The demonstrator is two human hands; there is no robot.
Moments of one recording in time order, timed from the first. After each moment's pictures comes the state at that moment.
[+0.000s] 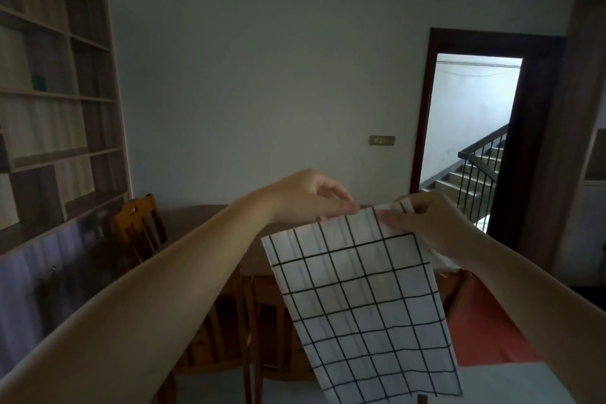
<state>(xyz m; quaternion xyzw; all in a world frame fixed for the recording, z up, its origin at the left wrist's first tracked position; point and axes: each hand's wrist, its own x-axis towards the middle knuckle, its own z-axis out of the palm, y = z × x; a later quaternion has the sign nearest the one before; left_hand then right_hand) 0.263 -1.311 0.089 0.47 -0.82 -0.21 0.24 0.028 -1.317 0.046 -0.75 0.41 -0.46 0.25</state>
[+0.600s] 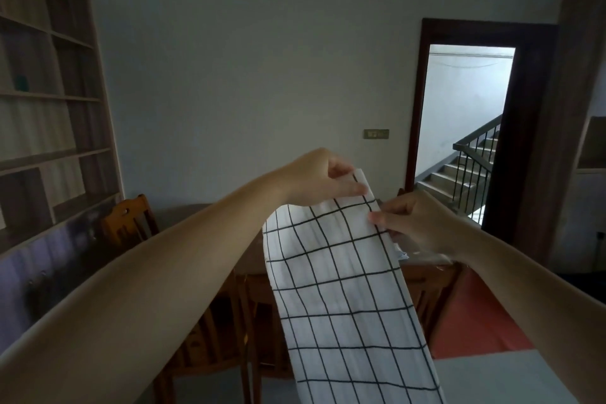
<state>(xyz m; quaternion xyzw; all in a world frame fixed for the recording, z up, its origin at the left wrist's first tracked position) 0.231 -1.346 0.099 0.42 -0.86 -0.14 0.27 0.018 -1.339 0.040 -0.78 0.41 -0.37 0.28</state>
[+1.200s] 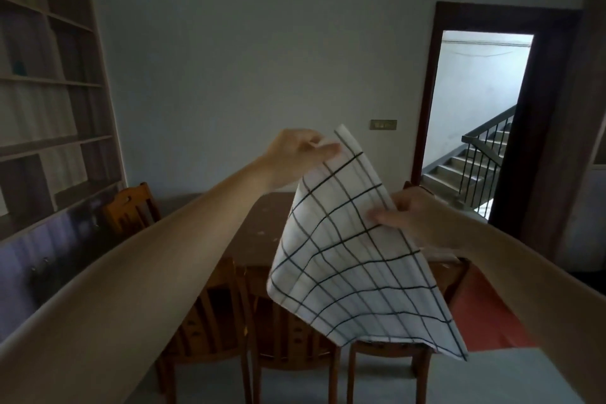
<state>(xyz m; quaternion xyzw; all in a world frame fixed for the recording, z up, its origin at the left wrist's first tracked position) 0.252 -1.389 0.093 0.42 -0.75 -0.19 0.47 0.020 -1.369 0.038 -0.78 0.46 -0.30 0.28</state>
